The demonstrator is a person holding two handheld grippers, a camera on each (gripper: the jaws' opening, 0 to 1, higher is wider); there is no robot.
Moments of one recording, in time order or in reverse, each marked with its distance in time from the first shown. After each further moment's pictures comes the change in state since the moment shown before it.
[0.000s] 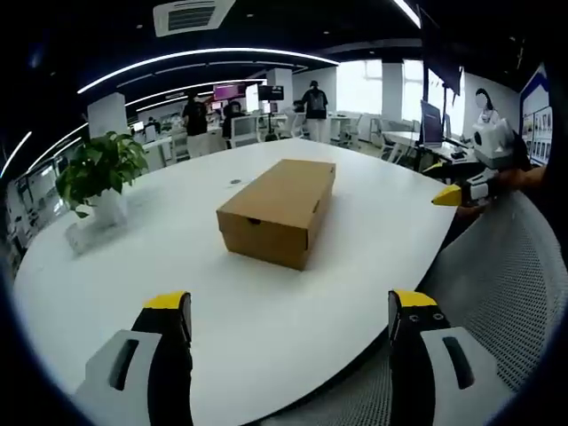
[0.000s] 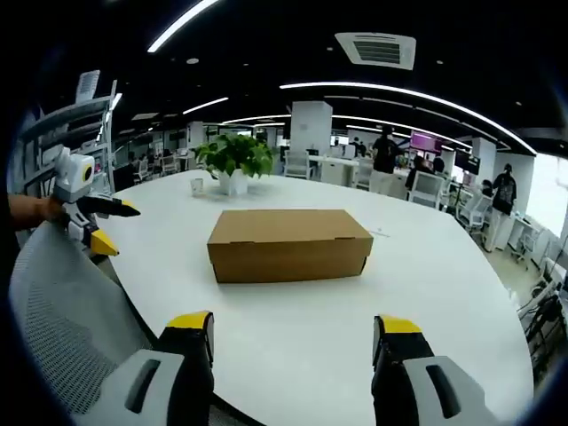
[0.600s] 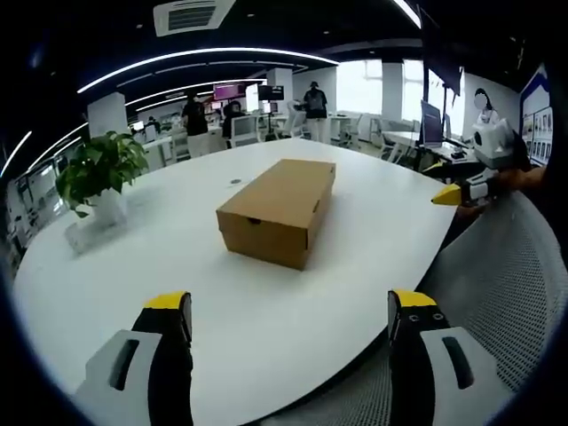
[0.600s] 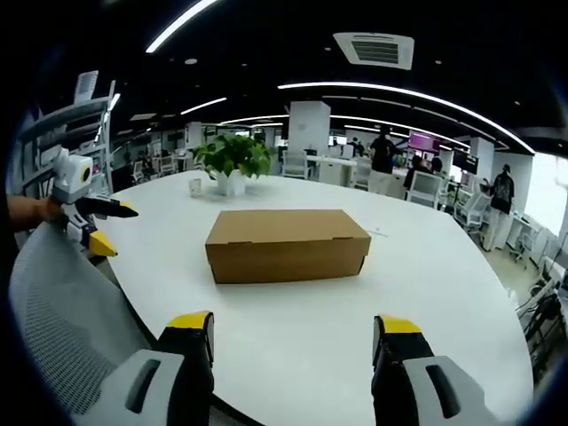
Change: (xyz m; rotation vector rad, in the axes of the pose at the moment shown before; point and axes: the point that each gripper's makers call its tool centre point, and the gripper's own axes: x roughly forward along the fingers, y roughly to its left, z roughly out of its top) left arm 0.000 0.000 0.000 -0.002 0.000 -0.002; right arm -0.001 -0.002 0.000 0.005 -0.001 -0.010
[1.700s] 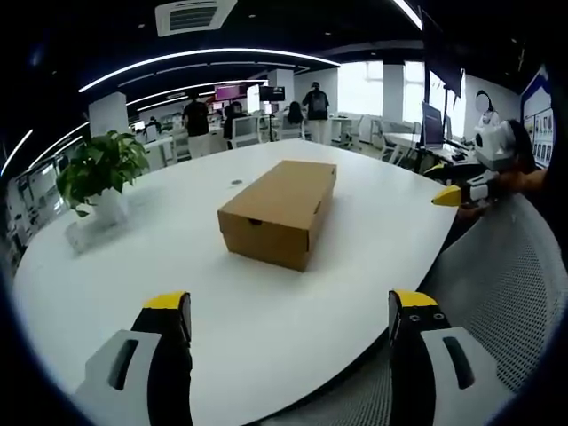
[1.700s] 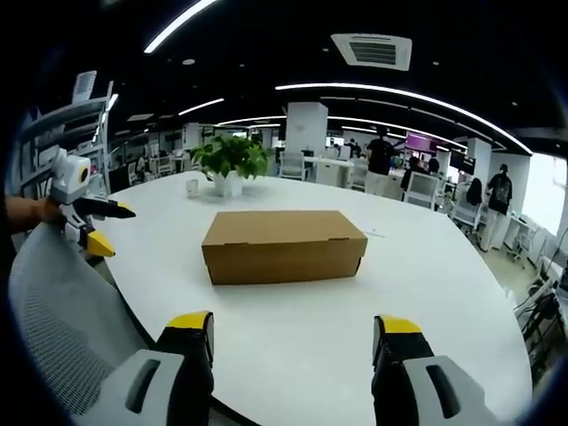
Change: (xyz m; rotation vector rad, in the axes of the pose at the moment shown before) left arm 0.000 -0.001 0.002 -0.007 -0.008 0.001; right arm -0.001 -0.003 0.001 0.002 -0.007 -0.015
